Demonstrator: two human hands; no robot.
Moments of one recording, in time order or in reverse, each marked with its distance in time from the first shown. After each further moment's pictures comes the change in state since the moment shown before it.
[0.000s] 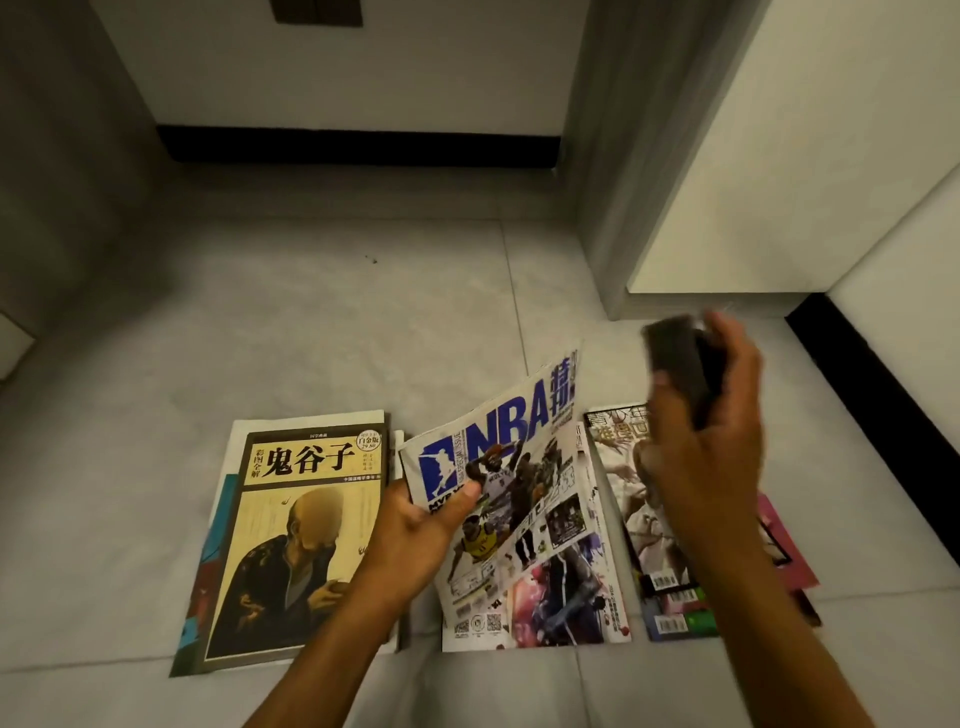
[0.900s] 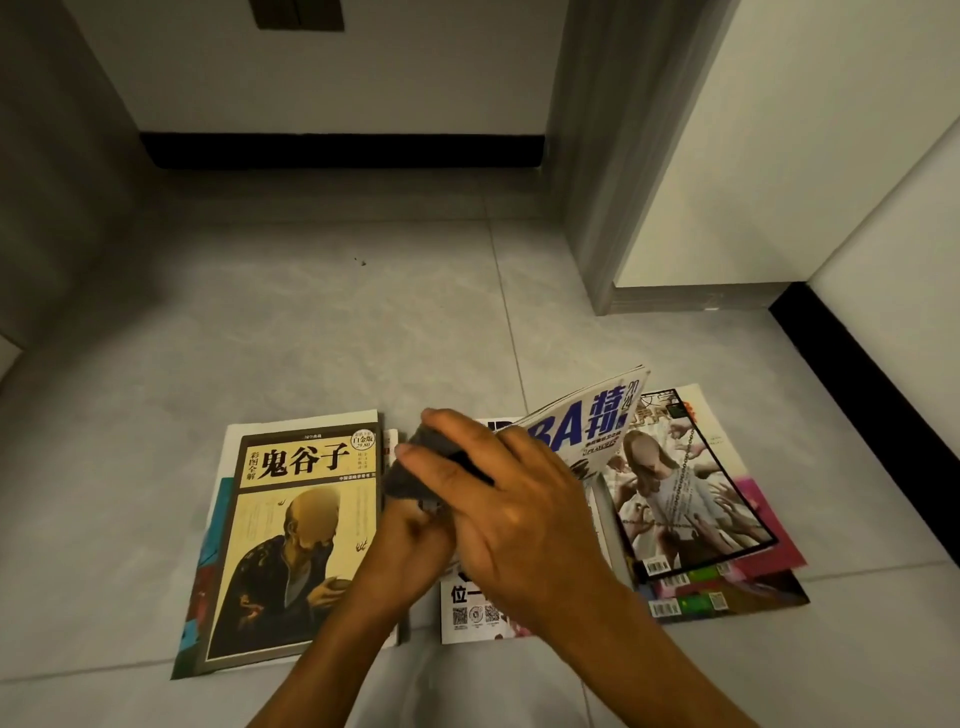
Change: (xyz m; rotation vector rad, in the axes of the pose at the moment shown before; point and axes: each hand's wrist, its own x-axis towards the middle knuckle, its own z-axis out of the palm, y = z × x) left_hand 0.002 -0.021 -0.007 0.212 -0.110 0.065; right_hand -0.077 -0.029 0.062 -0.447 -0.384 -0.660
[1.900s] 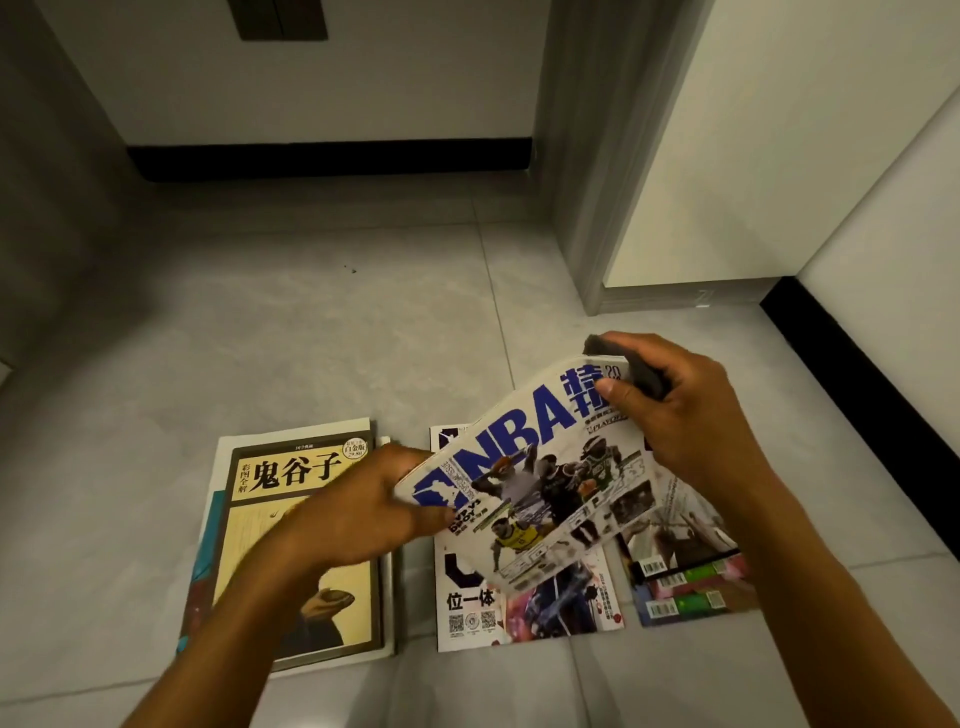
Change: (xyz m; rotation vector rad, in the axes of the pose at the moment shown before) left_hand 0.002 0.087 -0.051 0.291 -0.400 0.034; right_hand 0.013 0.135 -0.071 0.483 -0.072 0.525
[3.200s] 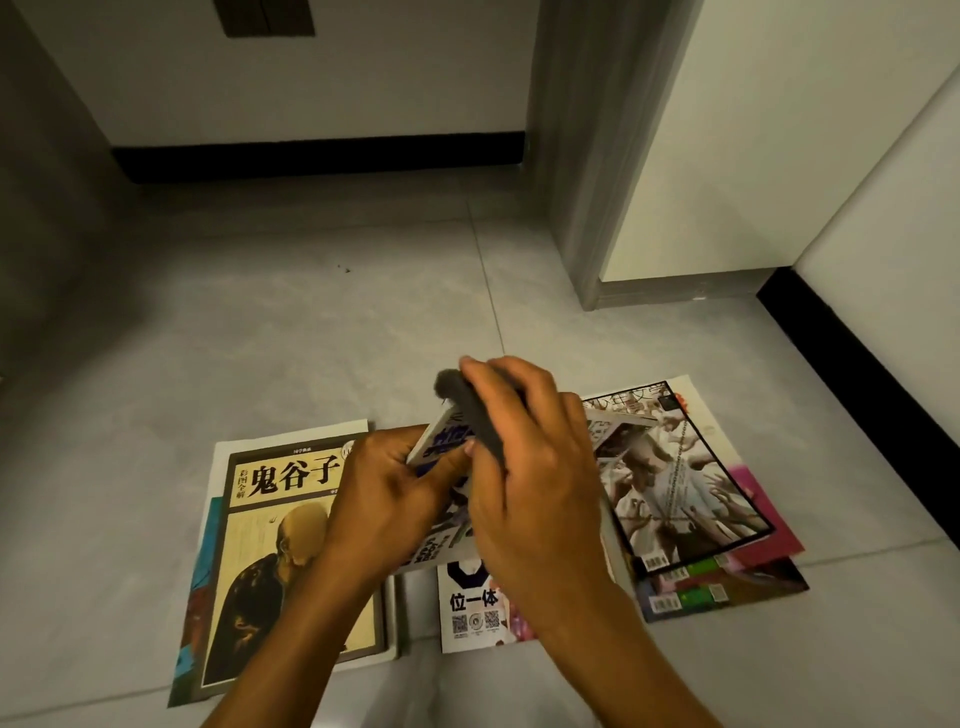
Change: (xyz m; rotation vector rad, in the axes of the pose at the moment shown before) left_hand 0.007 0.011 0.026 -0.119 0.472 0.246; right_hand -0.040 -0.076 0.115 -0.250 0.327 -0.146
